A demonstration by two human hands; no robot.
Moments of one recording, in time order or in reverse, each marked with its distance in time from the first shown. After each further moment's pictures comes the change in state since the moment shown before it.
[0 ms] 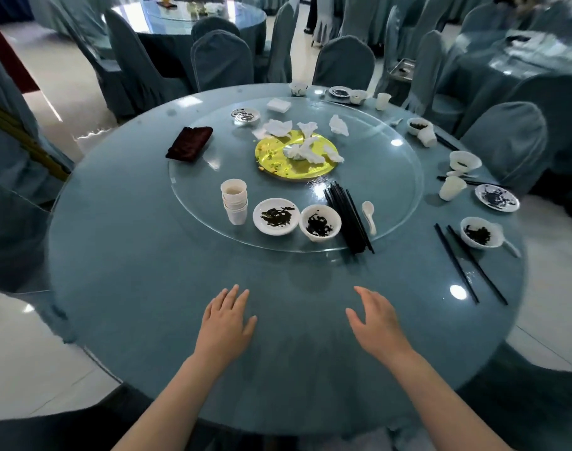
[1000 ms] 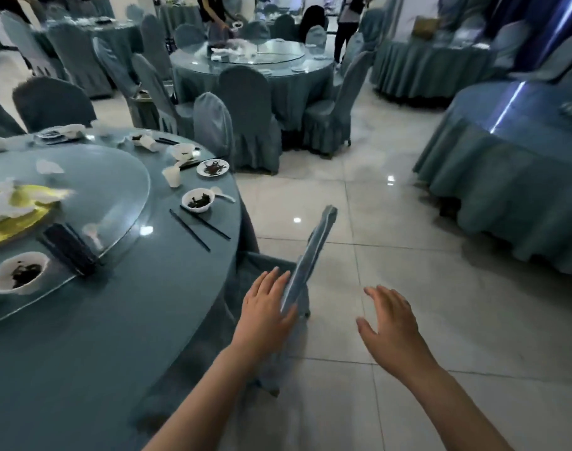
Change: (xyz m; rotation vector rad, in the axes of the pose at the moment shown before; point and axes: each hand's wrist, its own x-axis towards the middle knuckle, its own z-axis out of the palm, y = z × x) left_hand -0.222 0.500 0.104 -0.202 -0.130 0.926; right_hand -0.400 0.327 -0.191 0.025 0.463 0.599
